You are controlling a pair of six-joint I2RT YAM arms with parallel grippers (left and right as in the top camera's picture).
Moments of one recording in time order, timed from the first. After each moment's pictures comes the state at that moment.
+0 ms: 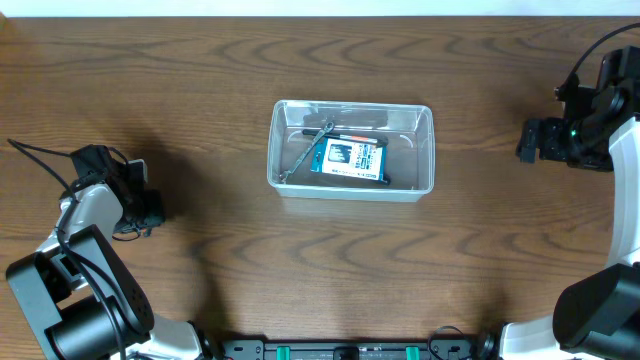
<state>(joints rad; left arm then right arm) 0.48 1.70 0.87 -0.54 0.03 0.24 -0.29 1.66 1.55 -1.26 -0.07 -0.12</state>
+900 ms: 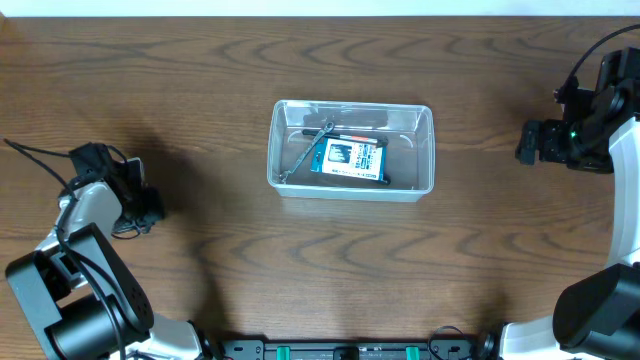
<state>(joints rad) 0.47 1.70 0.90 -0.56 0.04 0.19 -0.29 1.66 1.55 -1.27 -0.07 -0.12</state>
